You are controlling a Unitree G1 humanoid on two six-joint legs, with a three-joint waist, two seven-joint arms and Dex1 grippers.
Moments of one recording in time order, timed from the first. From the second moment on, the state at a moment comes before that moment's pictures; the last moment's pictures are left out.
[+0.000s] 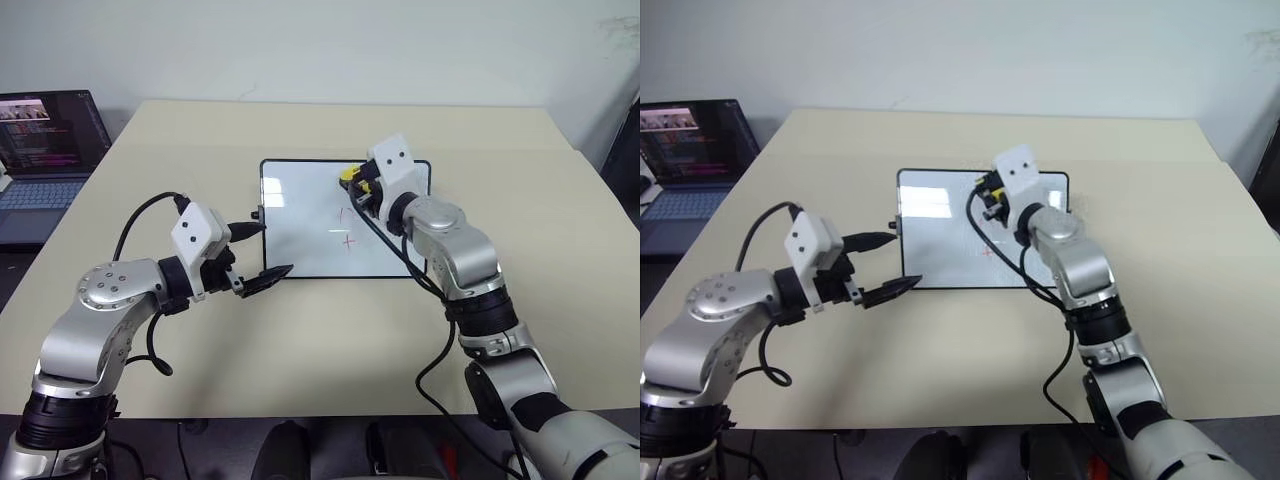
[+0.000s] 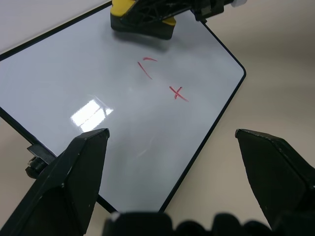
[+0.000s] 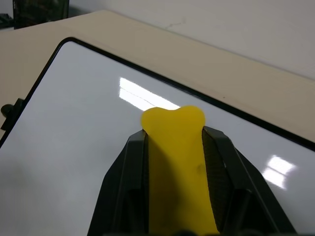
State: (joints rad) left arm -0.24 0.78 0.13 -0.35 -0.47 0.50 -0.85; right arm -0.85 -0.11 0.16 0.10 0.08 0.68 0.30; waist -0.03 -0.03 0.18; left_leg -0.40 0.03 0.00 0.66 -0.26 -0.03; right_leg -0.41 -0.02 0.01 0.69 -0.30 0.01
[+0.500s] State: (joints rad) left arm -0.19 0.79 0.19 -0.35 -0.46 0.50 -0.84; right arm -0.82 -0.14 0.14 0.03 0.10 0.70 0.34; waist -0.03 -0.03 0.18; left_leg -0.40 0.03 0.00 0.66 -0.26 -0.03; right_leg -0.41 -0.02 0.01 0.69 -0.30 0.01
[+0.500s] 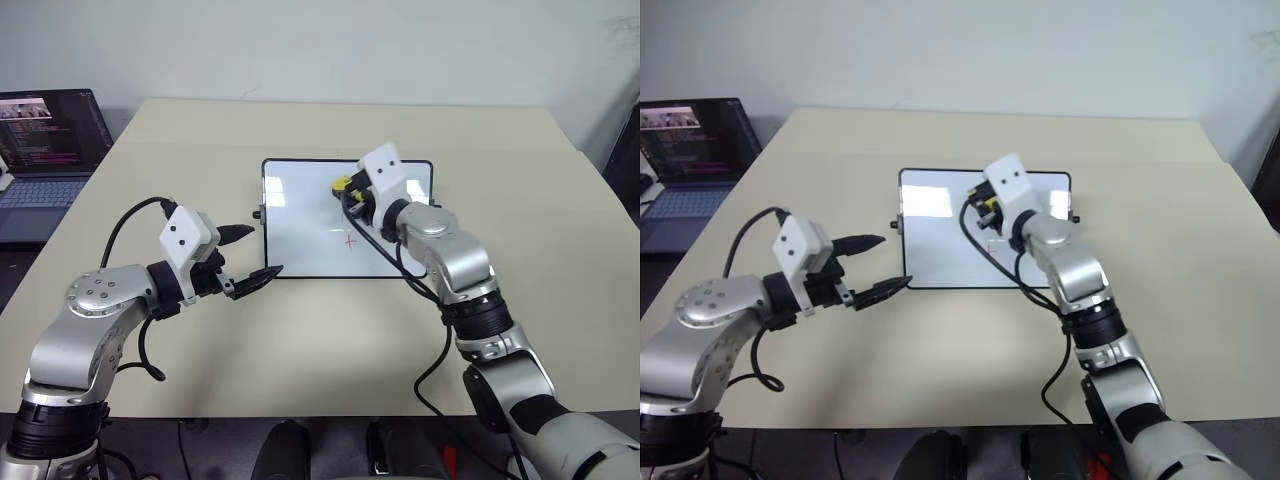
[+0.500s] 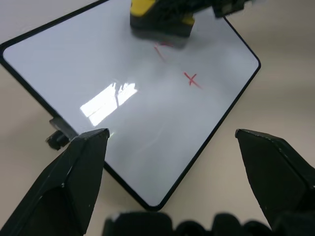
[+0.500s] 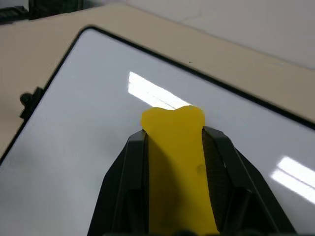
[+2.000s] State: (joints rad) left arm -0.20 0.82 0.18 -0.26 -0.44 0.49 -0.88; right arm -0.79 -0.29 0.41 0.12 -0.13 0.41 0.47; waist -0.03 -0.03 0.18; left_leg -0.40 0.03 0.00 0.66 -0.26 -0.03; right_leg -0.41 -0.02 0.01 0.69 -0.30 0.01
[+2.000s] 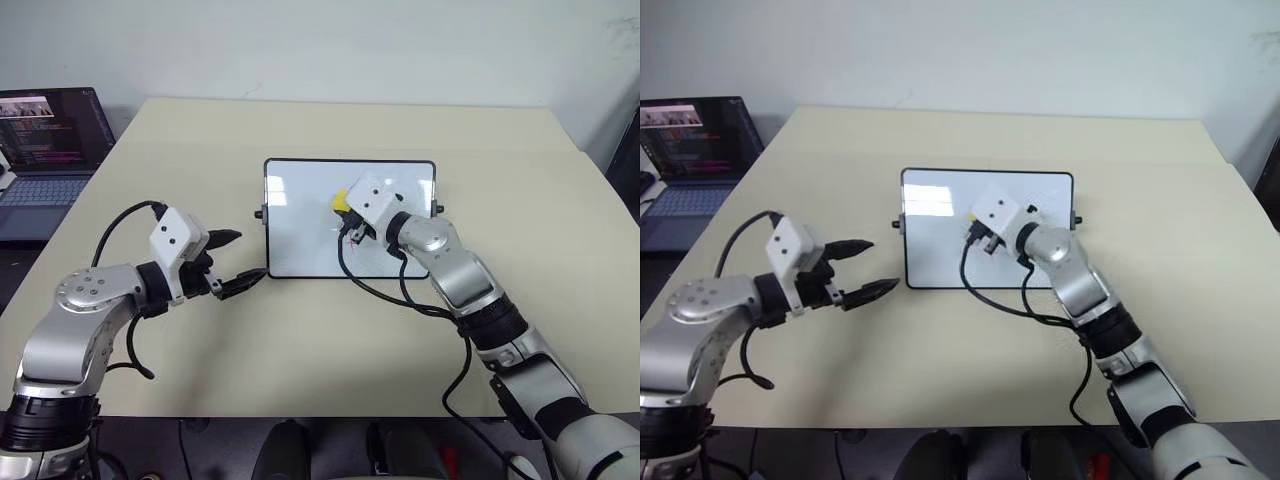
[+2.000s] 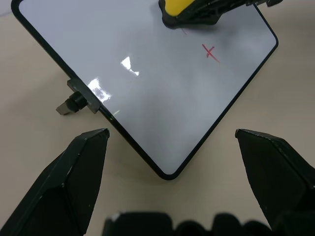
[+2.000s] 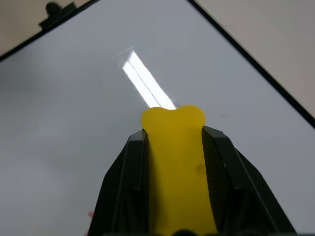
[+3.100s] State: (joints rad) left arm -0.20 0.80 0.16 -0.27 -0.44 0.49 -0.89; right arm -0.73 -0.31 0.39 0.13 -0.18 0.37 0.60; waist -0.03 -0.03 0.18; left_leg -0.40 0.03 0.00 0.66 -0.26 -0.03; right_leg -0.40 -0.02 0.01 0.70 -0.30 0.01
